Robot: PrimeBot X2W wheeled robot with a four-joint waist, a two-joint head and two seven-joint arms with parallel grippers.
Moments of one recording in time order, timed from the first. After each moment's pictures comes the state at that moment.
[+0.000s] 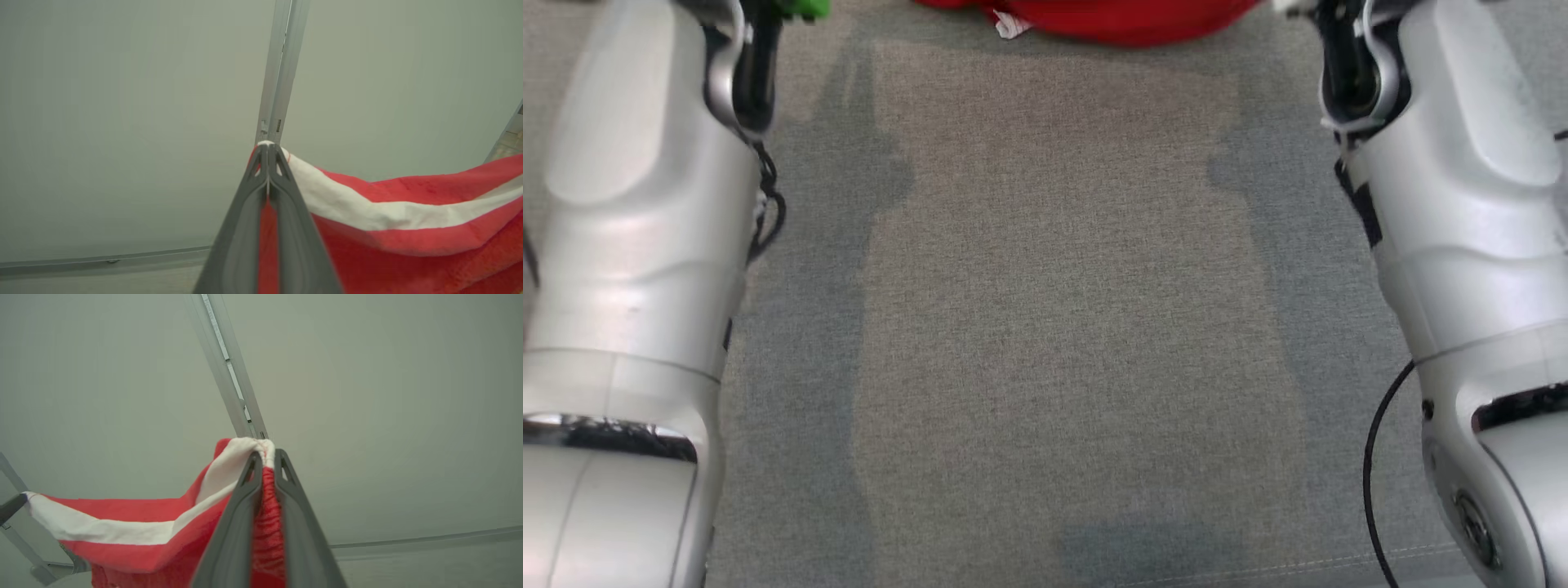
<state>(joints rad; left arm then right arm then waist) -1.29 0.12 -0.32 0.90 -0.53 -0.12 -0.26 -1.21 -0.06 0.14 0.74 0.46 0.13 -0.27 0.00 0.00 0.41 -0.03</state>
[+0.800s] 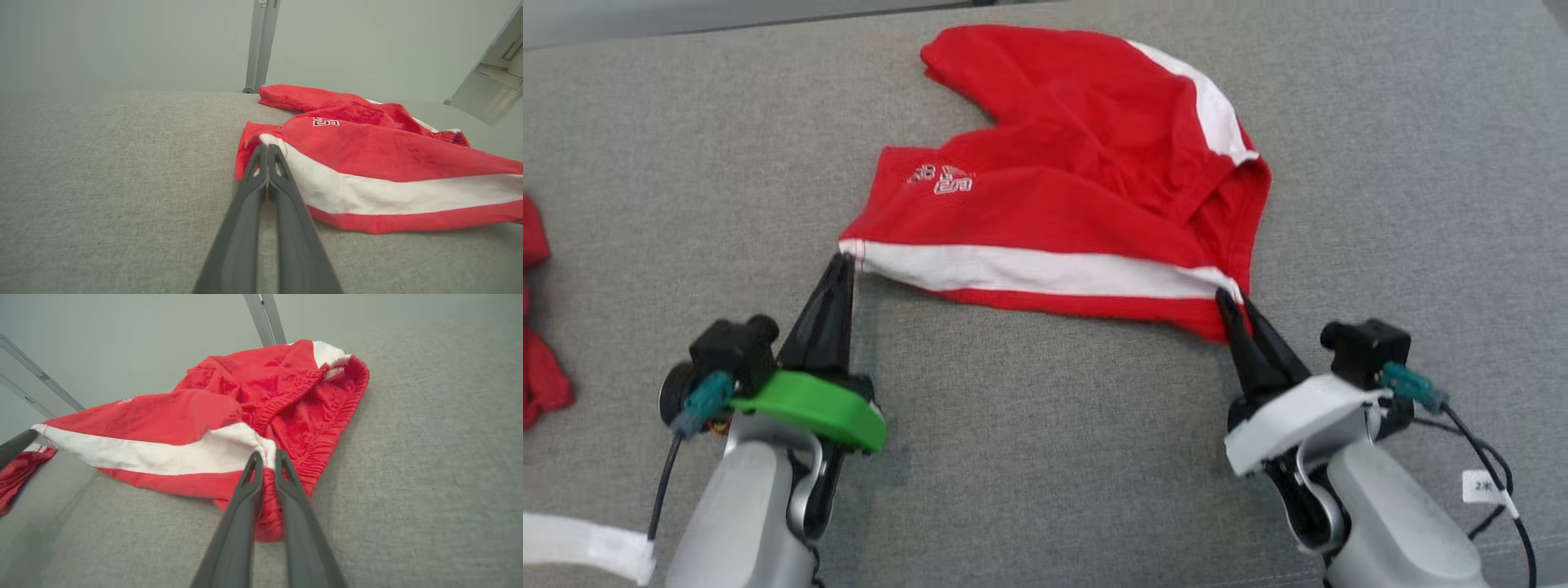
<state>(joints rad) -0.44 0.13 -0.22 0.48 -0.37 -0.13 -0.26 -0.39 -0.12 0.34 0.44 0.53 0.13 -0.27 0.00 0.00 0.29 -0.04</state>
